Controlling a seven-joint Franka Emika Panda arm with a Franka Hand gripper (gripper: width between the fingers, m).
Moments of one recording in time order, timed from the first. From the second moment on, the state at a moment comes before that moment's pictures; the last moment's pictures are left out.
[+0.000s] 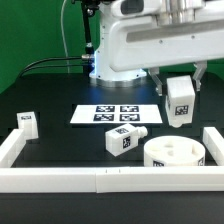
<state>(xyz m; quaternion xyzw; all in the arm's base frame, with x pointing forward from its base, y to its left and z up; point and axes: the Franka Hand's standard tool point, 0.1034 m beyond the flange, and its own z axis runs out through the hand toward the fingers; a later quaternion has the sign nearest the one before) 0.581 0.065 0.137 -1.00 0.01 -0.07 0.06</state>
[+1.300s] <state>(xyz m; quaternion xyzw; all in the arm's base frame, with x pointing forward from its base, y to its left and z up) 0.576 0.087 0.107 -0.96 0.01 -0.29 0.02</state>
